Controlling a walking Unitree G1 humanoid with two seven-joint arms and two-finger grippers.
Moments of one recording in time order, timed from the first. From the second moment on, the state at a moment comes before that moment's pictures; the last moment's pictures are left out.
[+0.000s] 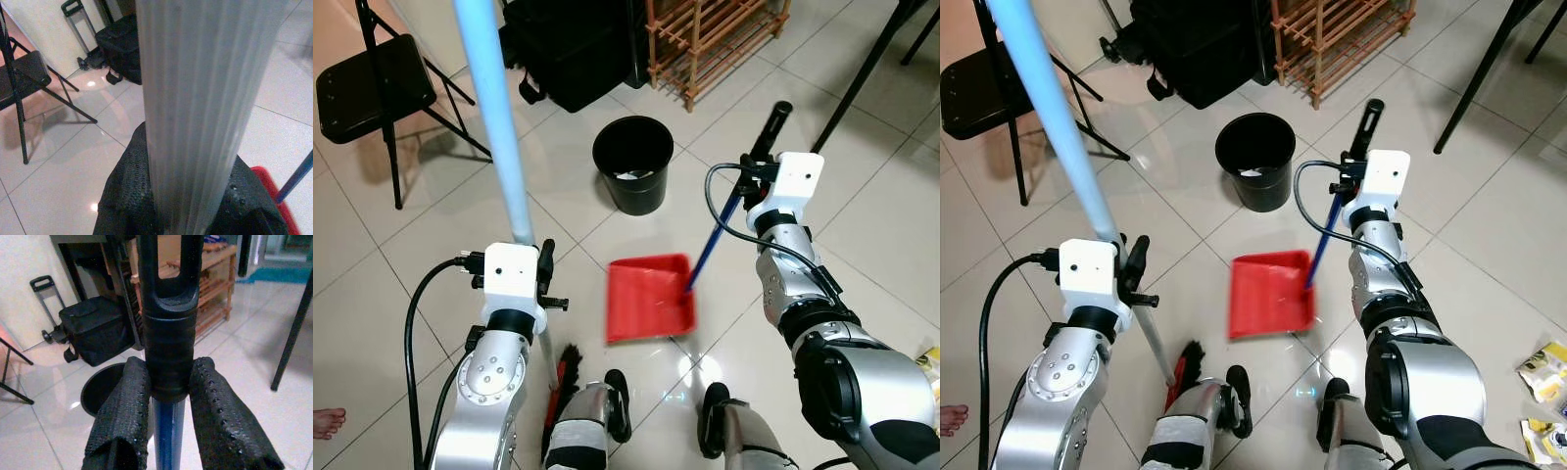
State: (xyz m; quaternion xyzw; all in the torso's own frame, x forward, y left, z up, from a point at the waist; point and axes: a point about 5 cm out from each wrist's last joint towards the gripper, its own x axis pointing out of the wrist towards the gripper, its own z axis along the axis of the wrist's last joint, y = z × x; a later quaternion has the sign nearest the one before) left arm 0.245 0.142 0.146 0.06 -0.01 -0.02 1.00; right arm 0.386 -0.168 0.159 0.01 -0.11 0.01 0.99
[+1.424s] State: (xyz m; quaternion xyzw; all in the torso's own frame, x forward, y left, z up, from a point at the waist) left arm 0.234 0.142 0.155 0.07 0.00 -0.04 1.00; right arm 0.382 -0.159 0.156 -0.10 -0.13 0.01 0.99
